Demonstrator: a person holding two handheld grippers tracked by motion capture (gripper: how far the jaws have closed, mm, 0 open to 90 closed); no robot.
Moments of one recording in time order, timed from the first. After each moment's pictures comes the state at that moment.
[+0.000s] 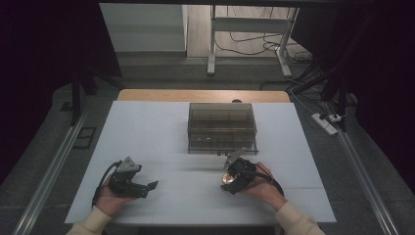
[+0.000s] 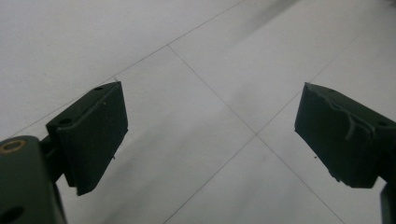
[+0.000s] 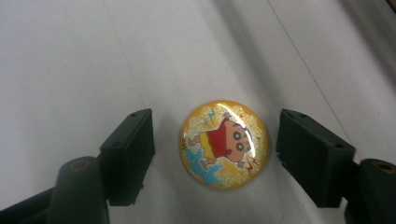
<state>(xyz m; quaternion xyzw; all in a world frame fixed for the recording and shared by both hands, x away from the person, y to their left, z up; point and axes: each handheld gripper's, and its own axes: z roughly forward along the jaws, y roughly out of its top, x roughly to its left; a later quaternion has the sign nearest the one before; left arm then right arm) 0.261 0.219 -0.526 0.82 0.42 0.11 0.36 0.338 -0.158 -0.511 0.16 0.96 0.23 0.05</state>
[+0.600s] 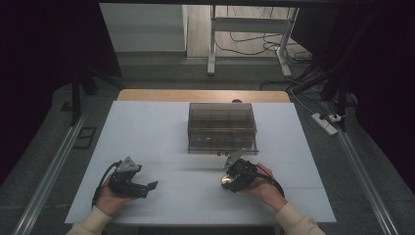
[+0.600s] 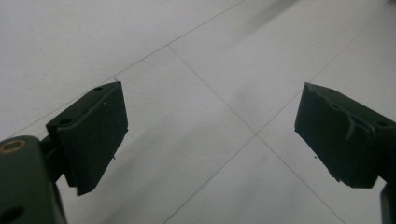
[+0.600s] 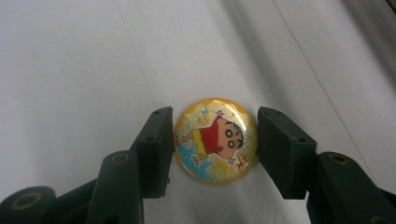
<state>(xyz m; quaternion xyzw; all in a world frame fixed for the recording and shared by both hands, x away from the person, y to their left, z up) 0.261 0.220 -0.526 0.82 0.42 0.11 0.36 0.335 -0.159 -0.508 0.15 0.96 0.24 0.05</state>
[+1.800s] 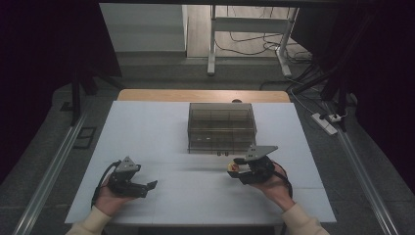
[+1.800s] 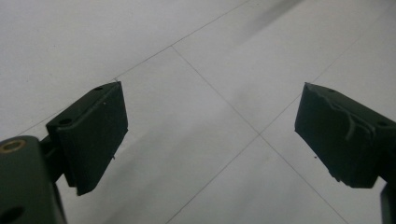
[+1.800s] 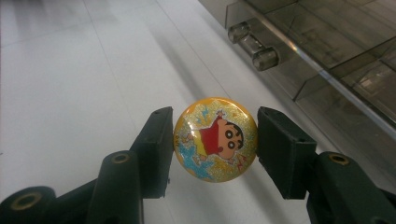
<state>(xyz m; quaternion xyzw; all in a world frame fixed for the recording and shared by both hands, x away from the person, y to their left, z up) 0.261 0.221 -0.525 0.82 0.42 0.12 0.37 0.331 -0.204 -0.477 0.19 0.89 0.40 0.10</state>
